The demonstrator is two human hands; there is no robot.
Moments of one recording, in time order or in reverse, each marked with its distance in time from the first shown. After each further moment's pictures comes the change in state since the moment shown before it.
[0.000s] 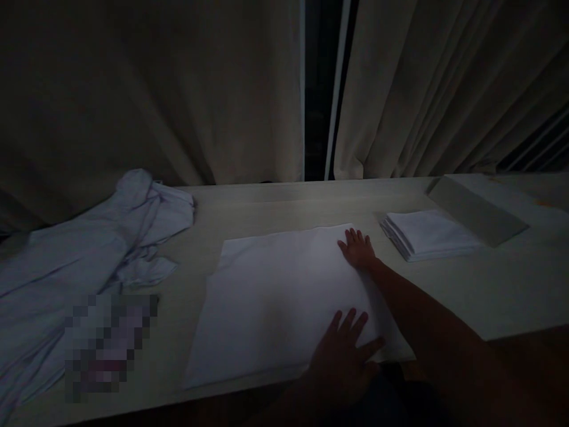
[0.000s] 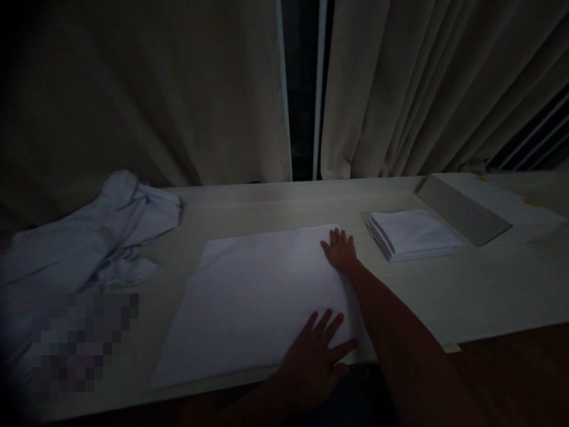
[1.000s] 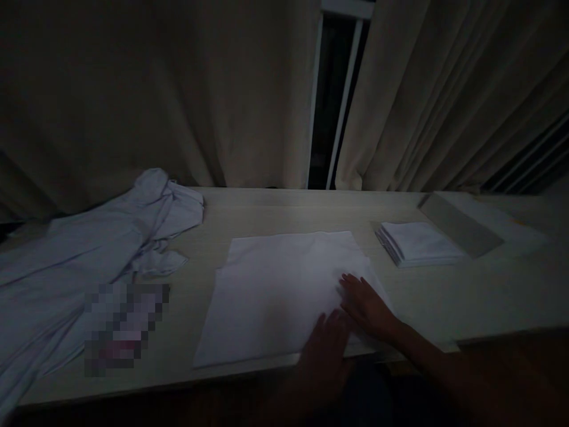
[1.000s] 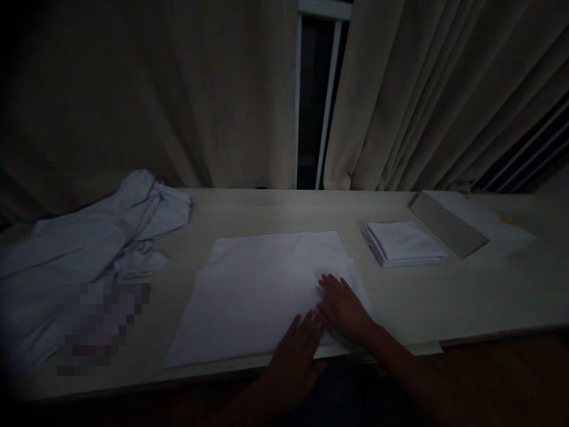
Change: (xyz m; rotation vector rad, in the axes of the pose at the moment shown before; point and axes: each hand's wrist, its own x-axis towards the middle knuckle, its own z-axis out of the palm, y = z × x) left_hand -0.041 -0.004 -0.003 0.165 0.171 -0.045; right_hand -0.176 -0.024 -0.049 0.129 -0.028 -0.467
